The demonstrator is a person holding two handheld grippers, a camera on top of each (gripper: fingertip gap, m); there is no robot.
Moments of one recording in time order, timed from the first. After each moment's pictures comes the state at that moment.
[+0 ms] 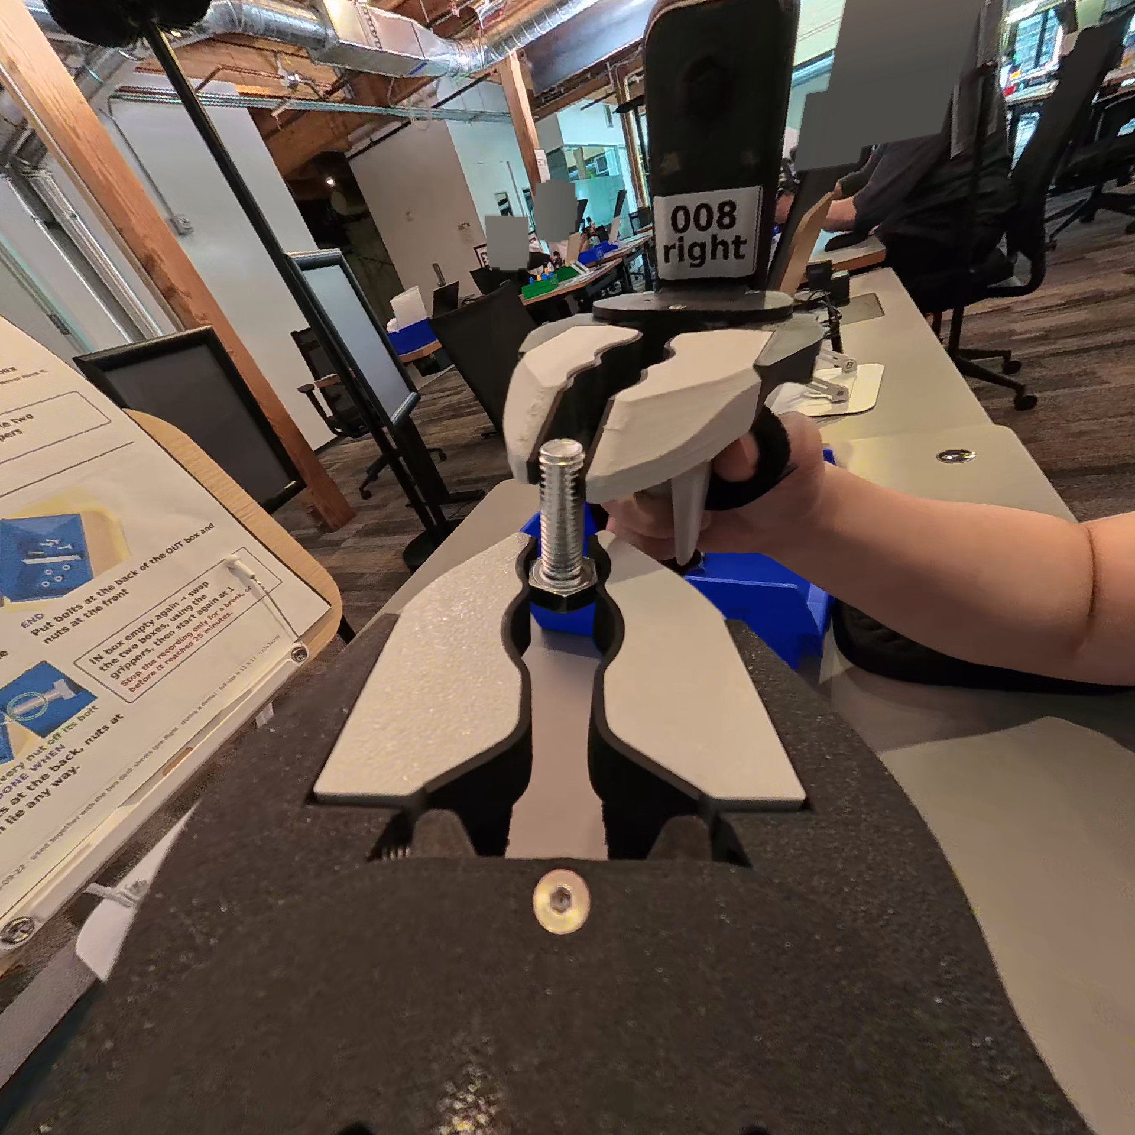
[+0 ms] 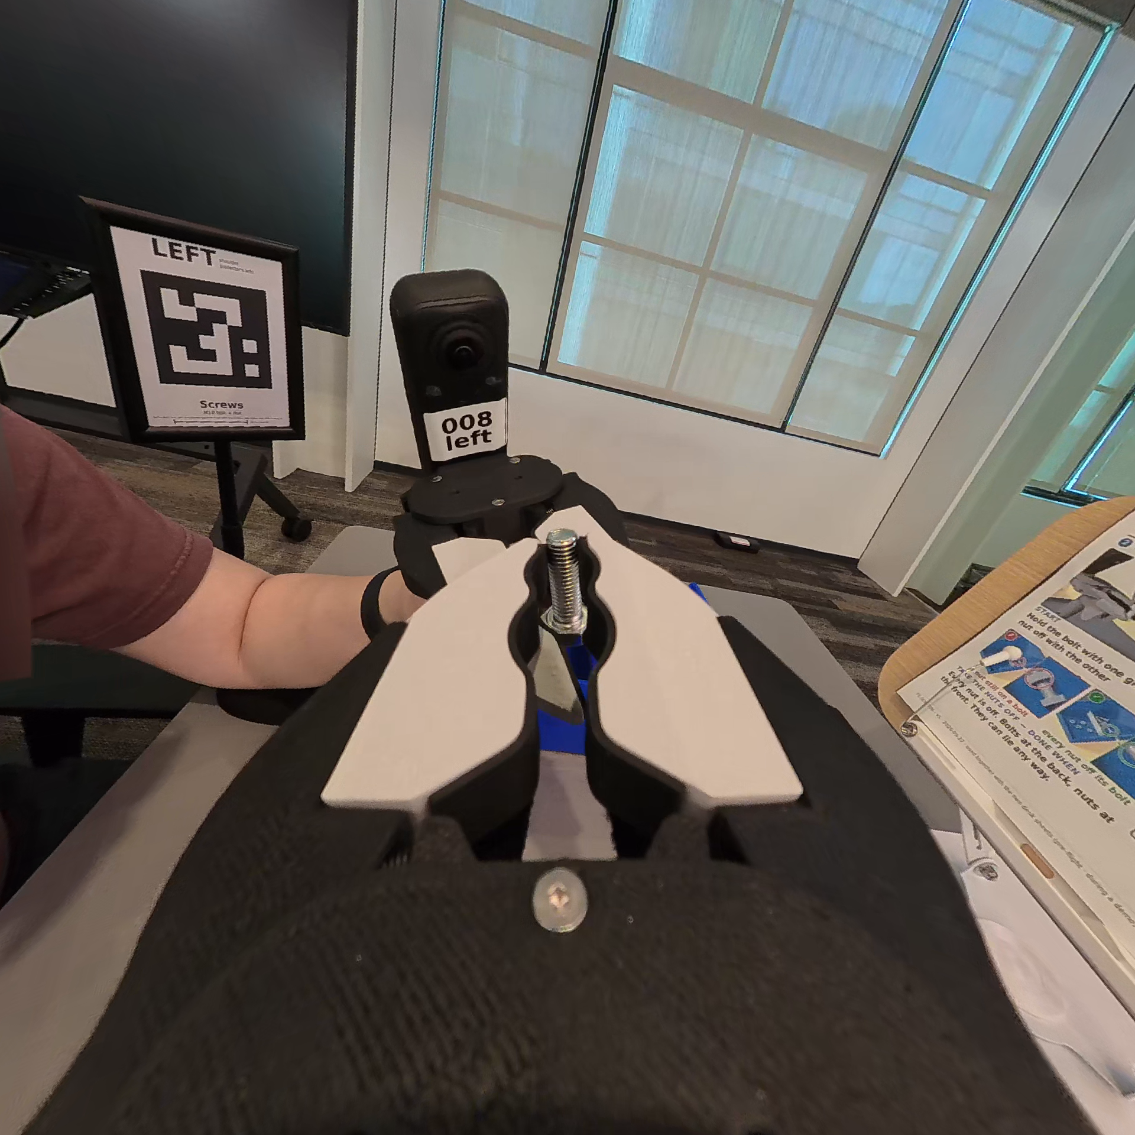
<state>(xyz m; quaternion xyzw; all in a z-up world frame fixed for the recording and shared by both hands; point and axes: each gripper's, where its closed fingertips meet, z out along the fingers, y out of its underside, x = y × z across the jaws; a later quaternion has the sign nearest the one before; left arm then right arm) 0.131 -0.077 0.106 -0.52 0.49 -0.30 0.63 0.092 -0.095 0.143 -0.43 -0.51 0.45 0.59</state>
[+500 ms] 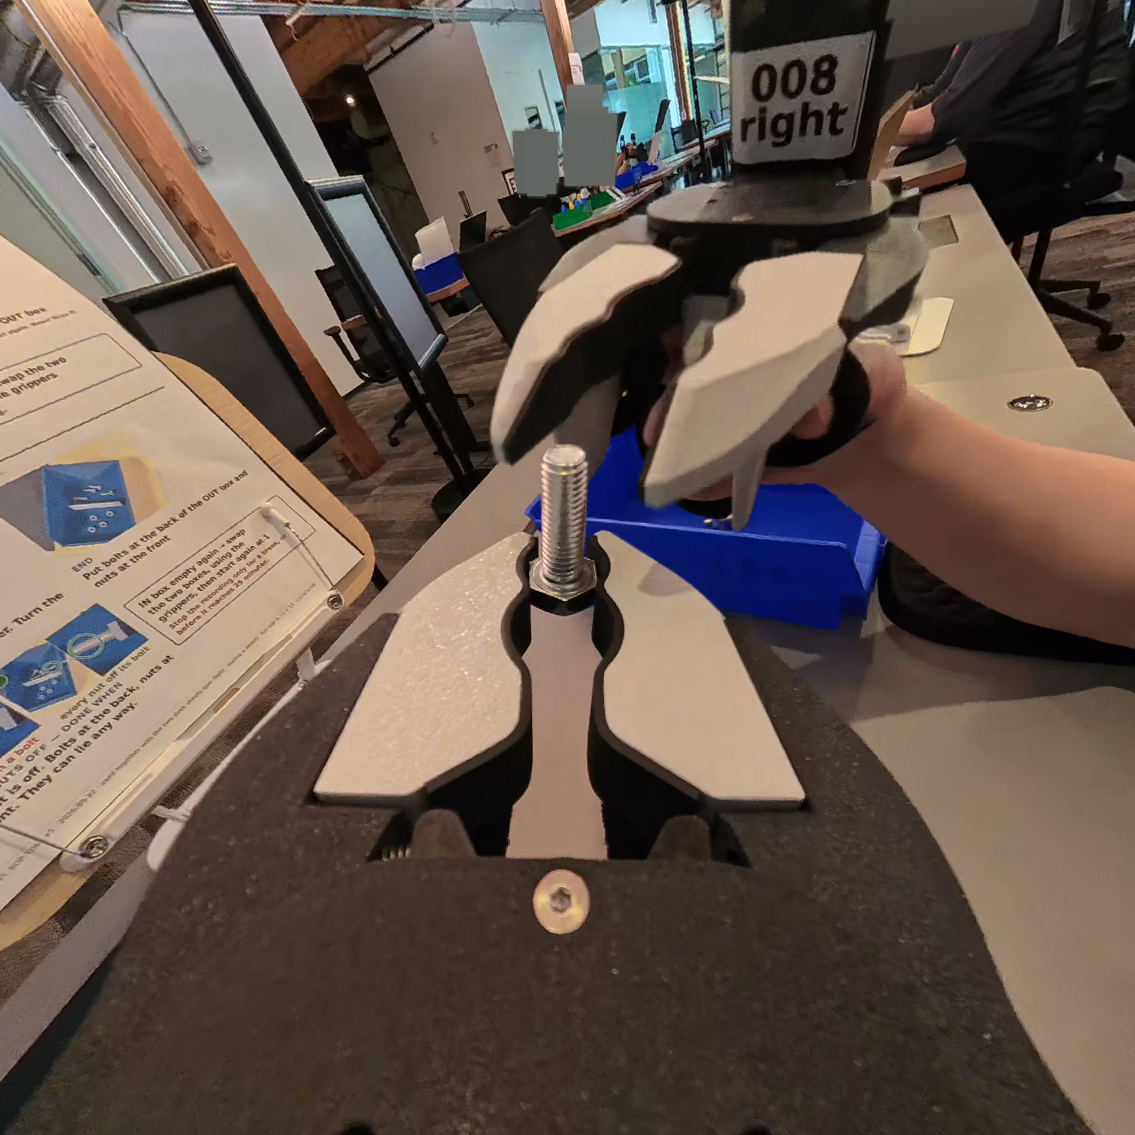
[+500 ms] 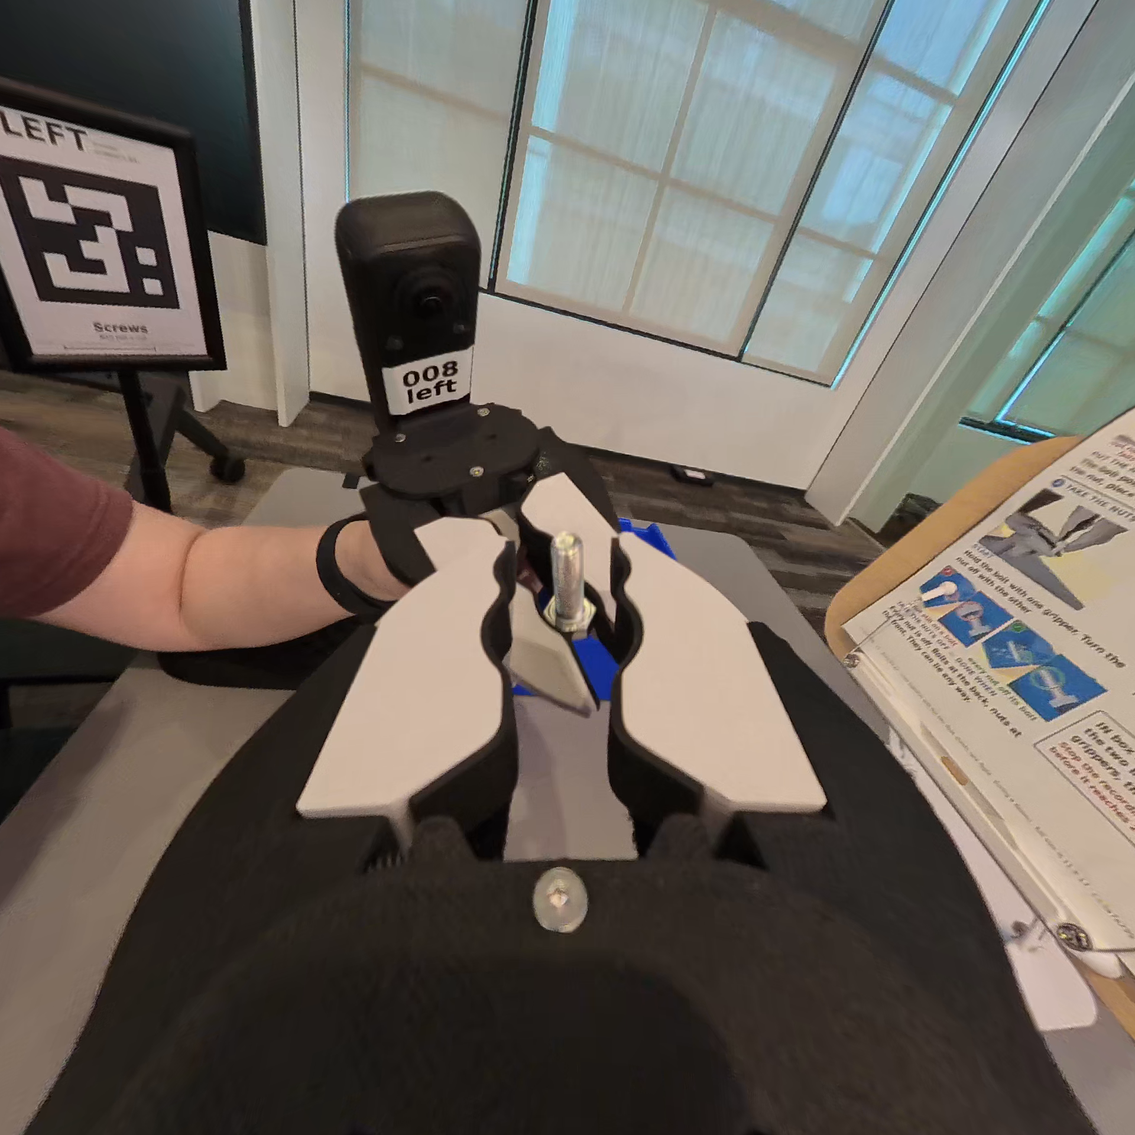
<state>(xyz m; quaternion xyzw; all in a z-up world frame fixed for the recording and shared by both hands) 0.125 -0.060 0.094 -0.56 0.49 -0.26 0.62 0.090 -0.083 0.133 -0.48 -0.52 0.38 0.59</state>
